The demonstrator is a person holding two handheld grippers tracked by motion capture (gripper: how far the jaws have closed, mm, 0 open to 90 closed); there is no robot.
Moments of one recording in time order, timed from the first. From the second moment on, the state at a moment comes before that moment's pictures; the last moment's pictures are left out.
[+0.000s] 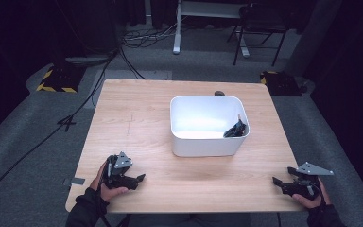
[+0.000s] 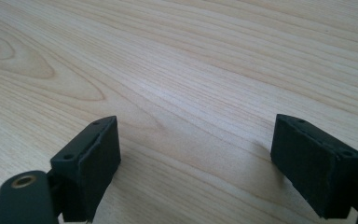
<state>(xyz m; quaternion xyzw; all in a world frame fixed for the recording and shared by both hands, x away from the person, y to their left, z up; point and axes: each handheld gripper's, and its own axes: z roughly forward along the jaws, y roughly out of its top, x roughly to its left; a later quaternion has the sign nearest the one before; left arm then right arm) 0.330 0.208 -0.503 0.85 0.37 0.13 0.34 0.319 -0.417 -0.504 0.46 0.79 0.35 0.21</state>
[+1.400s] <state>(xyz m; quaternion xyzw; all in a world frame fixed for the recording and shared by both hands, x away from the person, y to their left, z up) 0.330 0.208 -0.503 0.85 0.37 0.13 0.34 0.320 -0.416 -0.503 0.47 0.79 0.35 0.21</state>
